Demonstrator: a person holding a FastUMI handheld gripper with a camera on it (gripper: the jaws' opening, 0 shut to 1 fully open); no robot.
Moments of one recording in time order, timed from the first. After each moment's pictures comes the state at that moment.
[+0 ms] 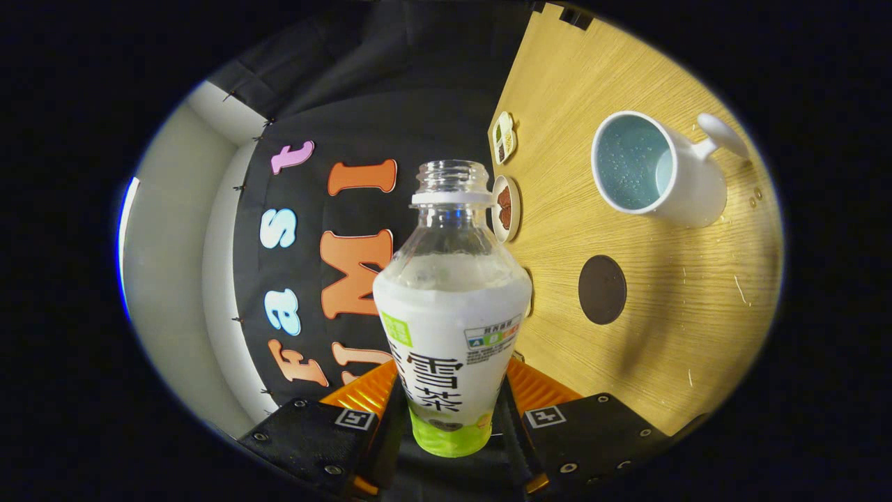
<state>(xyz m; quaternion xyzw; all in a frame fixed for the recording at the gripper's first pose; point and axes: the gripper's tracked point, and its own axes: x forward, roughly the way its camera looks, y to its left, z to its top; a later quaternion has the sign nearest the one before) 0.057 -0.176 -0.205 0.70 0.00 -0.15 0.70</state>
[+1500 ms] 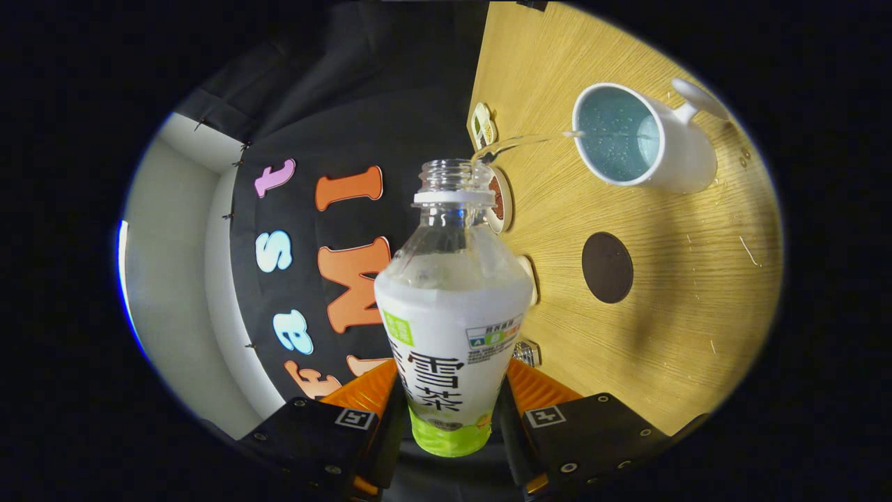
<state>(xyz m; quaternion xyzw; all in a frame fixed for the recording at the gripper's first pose) 0.062 -0.182 -0.198 0.74 -0.01 -0.15 0.65</state>
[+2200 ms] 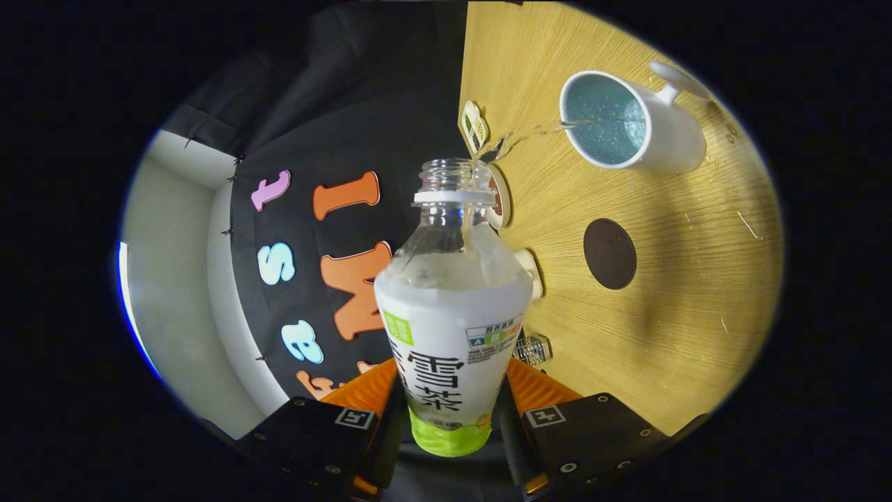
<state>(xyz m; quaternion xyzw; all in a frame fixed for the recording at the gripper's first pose) 0.063 -0.180 -0.189 0.77 -0.02 -0.14 0.62</state>
